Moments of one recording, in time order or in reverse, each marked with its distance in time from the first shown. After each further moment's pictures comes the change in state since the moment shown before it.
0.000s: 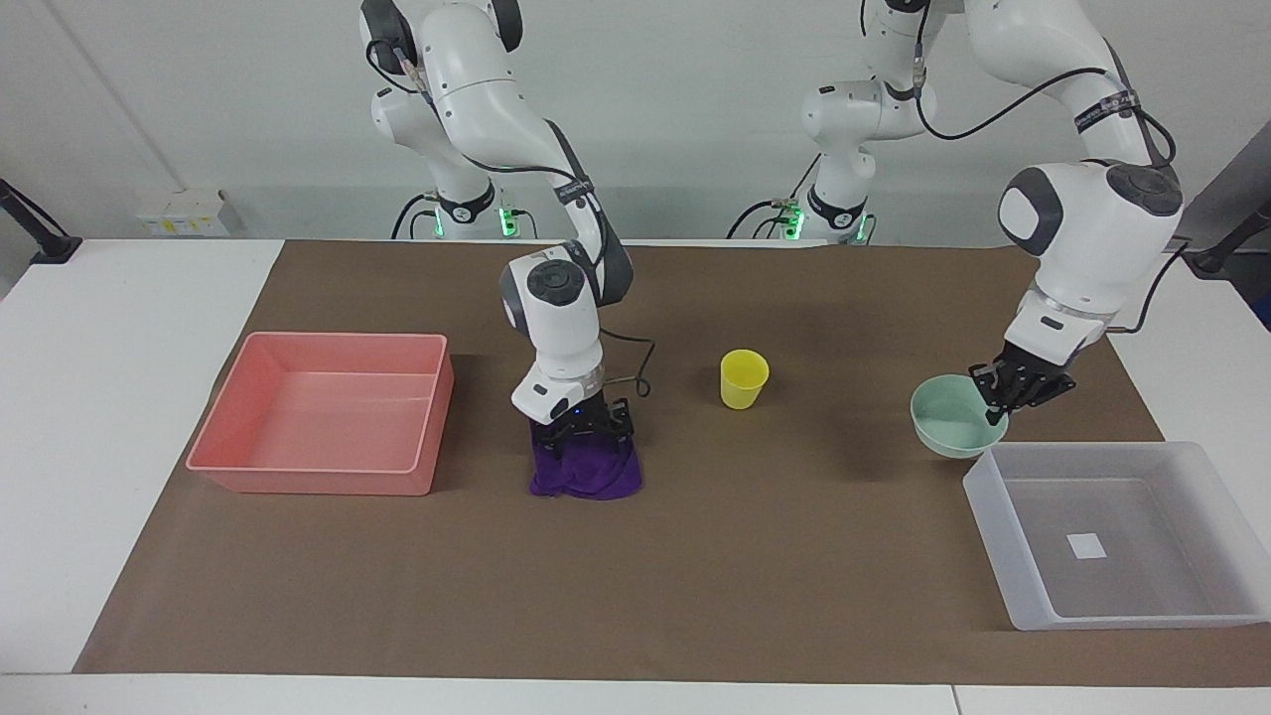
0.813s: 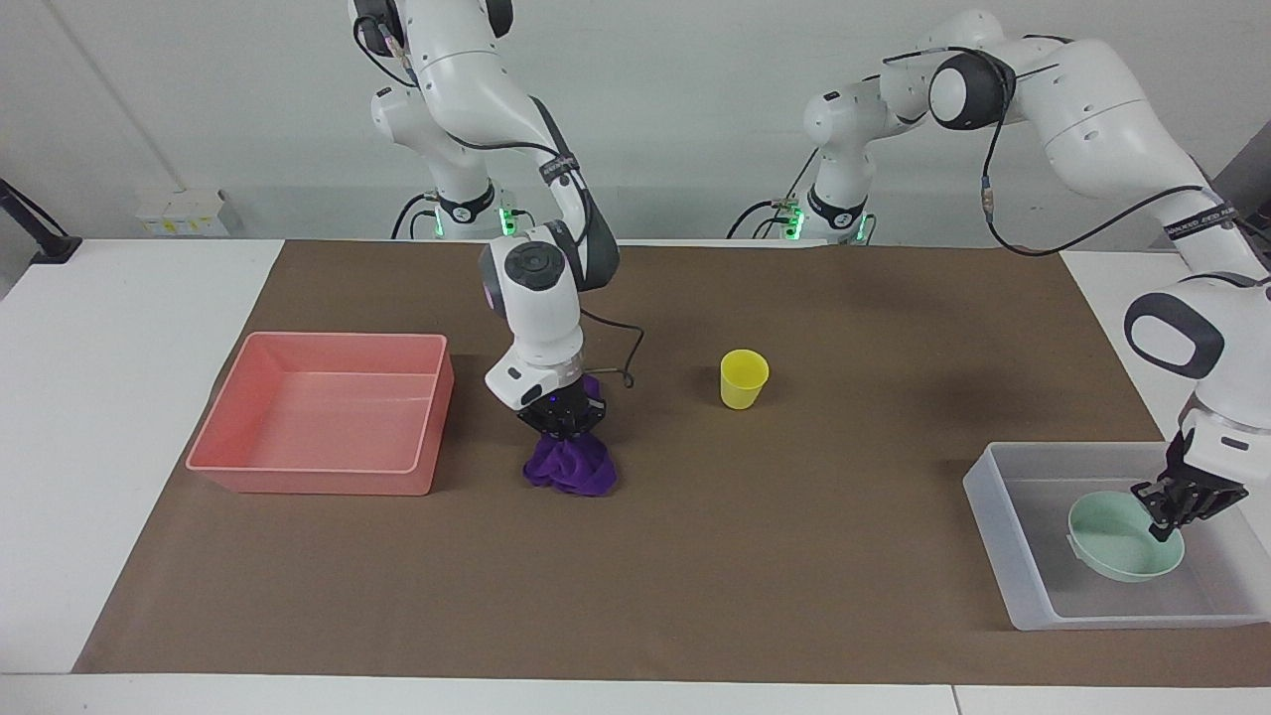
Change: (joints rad) left arm 0.185 0.475 -0.002 0.457 0.004 0.112 0.136; right arm -0.033 -0.118 -0.022 0.009 0.000 -0.153 0.086
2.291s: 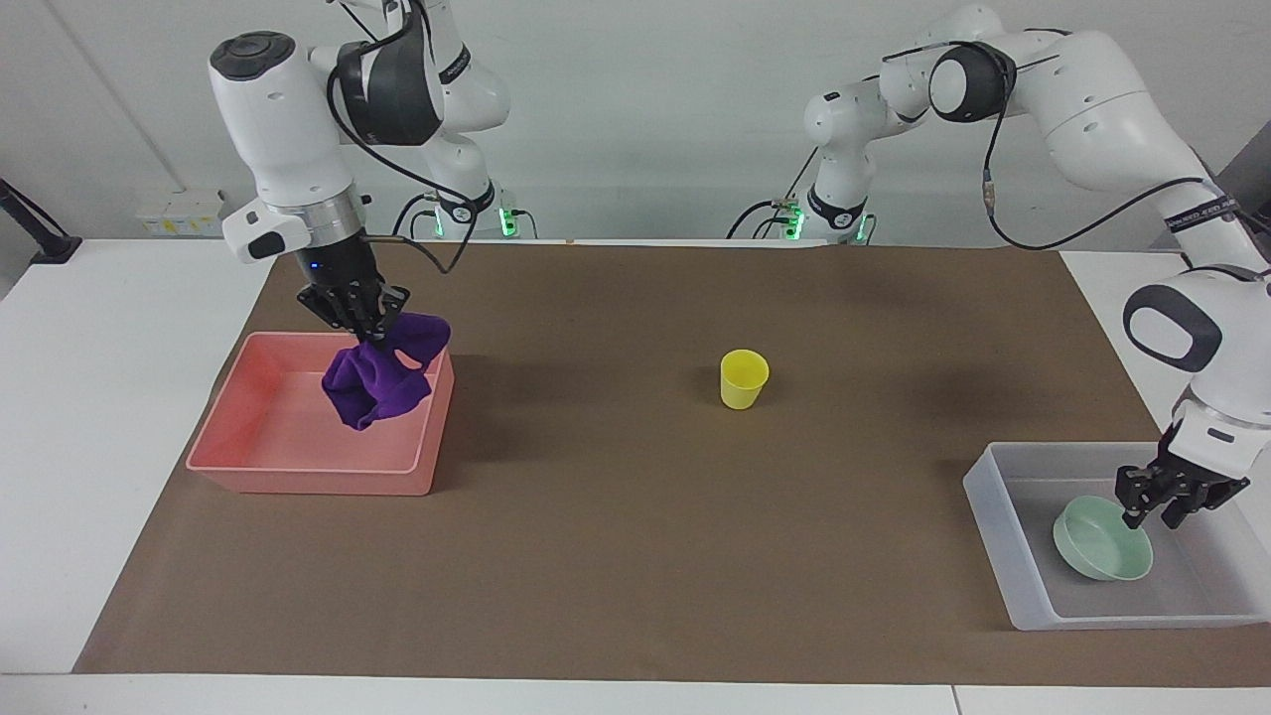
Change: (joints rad) left arm -0.043 -0.146 -0.023 -0.042 0.018 -0.196 0.074; right arm -0.394 -0.363 -0.007 0.034 -0.002 -0.367 -0.381
